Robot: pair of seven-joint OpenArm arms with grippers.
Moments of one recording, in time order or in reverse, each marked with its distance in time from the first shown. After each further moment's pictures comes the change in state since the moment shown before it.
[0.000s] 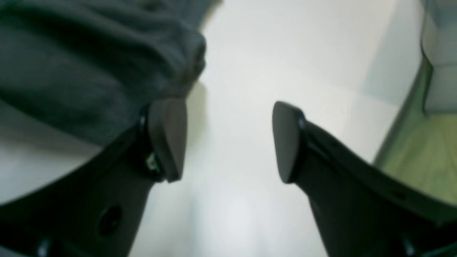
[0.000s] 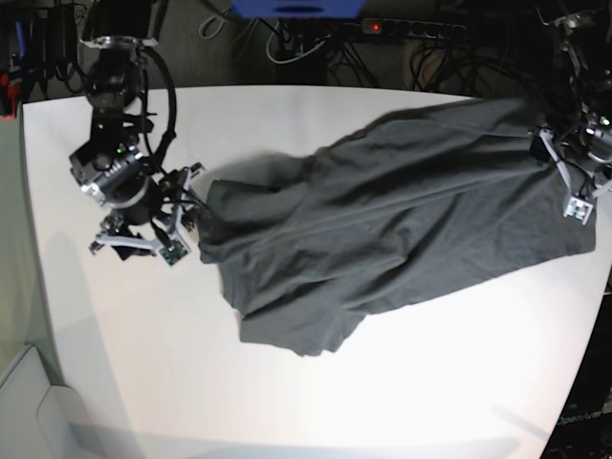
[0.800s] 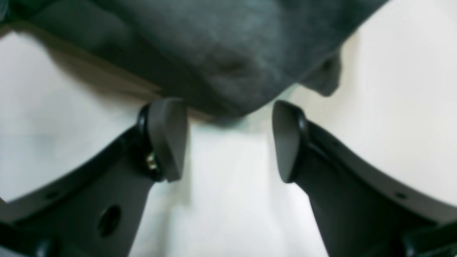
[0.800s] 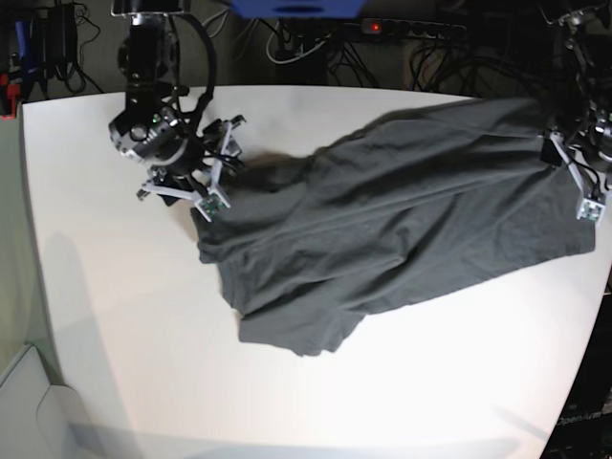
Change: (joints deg) left arm 0.1 0.1 -3.1 2.0 -0.2 0.0 0.2; right arm -5.6 -6.1 -0.6 -8.2 2.8 0.2 0.7
